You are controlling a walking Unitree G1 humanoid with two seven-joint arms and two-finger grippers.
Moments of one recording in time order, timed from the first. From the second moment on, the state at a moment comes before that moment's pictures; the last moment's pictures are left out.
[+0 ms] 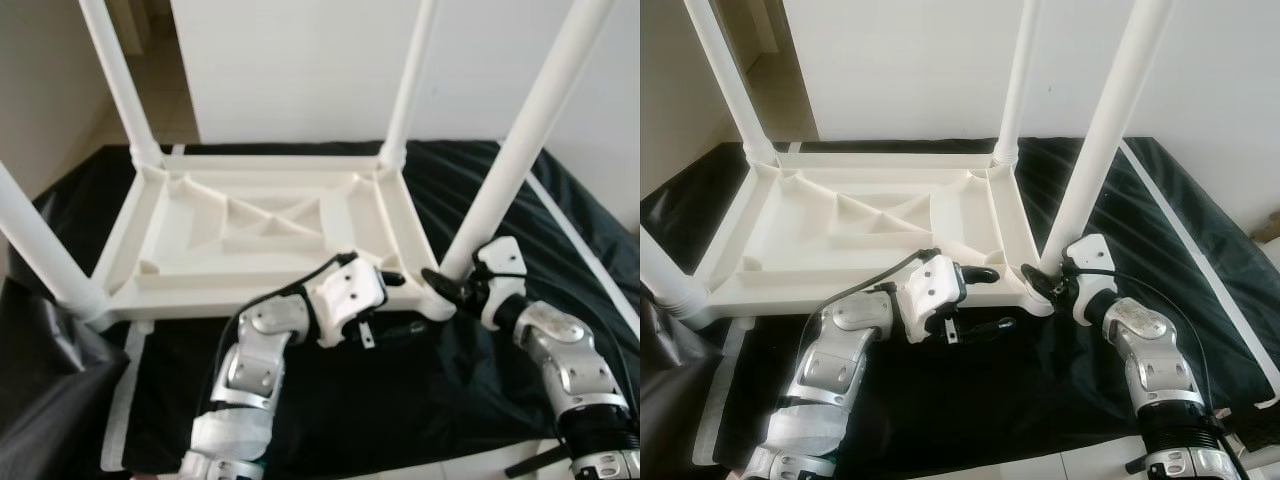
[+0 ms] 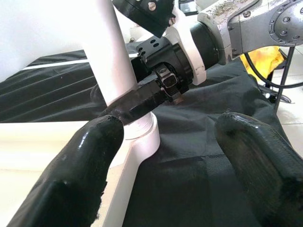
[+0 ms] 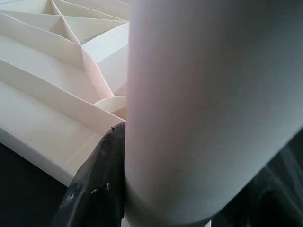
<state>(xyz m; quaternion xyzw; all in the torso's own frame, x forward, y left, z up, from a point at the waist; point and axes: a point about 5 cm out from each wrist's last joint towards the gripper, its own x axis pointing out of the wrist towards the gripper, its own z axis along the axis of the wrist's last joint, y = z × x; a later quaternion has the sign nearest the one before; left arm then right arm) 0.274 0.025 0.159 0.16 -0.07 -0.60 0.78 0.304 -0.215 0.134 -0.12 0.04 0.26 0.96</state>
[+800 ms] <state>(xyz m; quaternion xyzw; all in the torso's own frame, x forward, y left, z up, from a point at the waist) 0.275 0.025 0.159 0.16 -0.07 -0.60 0.78 0.299 -0.184 0.130 -0.02 0.07 0.06 1.00</state>
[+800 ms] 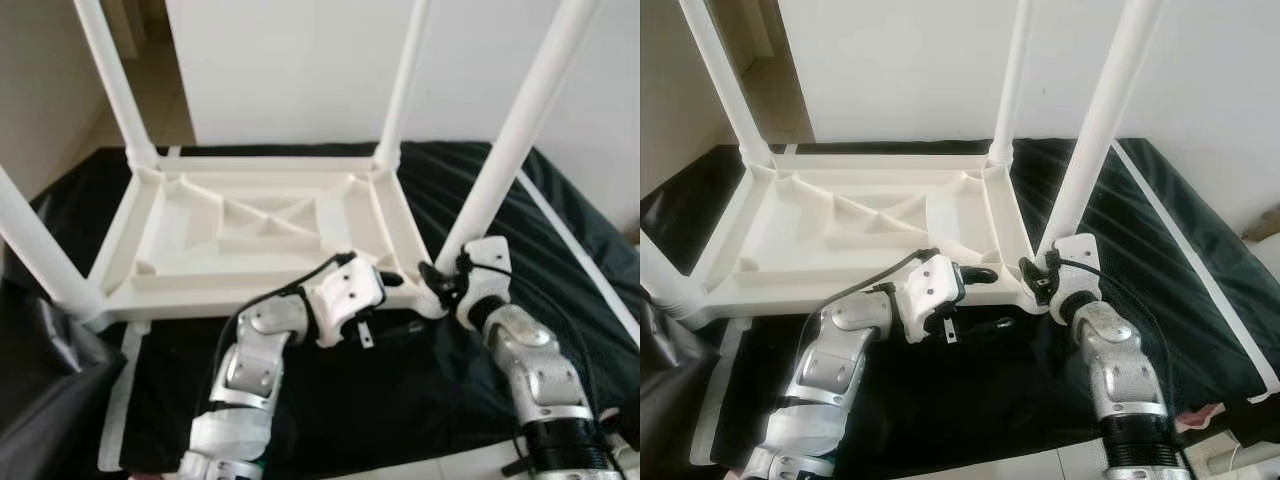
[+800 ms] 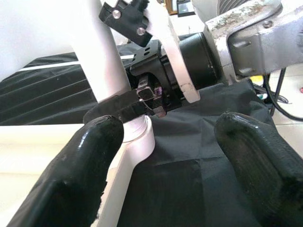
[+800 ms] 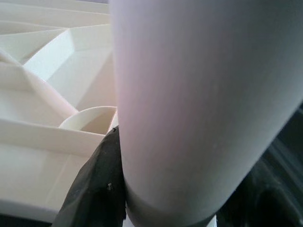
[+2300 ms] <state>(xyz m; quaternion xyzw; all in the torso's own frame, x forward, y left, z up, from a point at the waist) 0.275 0.026 0.159 0.15 -0.06 -0.60 0.78 0.290 -0.161 0.144 0.05 0.02 -0.13 0.99</state>
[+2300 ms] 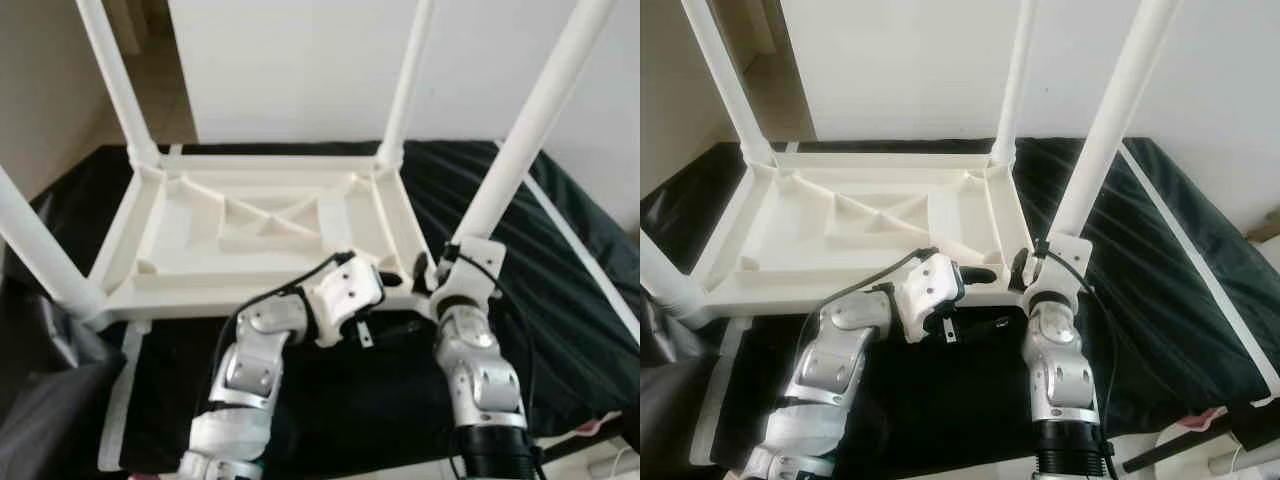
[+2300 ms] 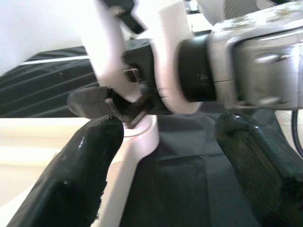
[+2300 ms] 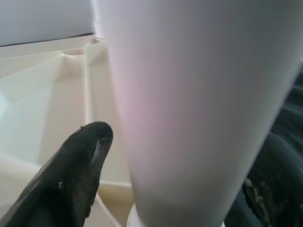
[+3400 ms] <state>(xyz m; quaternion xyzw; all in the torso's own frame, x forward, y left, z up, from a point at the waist) 0.275 0.022 0.162 0.16 -0.07 -0.60 0.78 0.316 -0.207 0.136 -0.11 0.04 0.23 0.96</state>
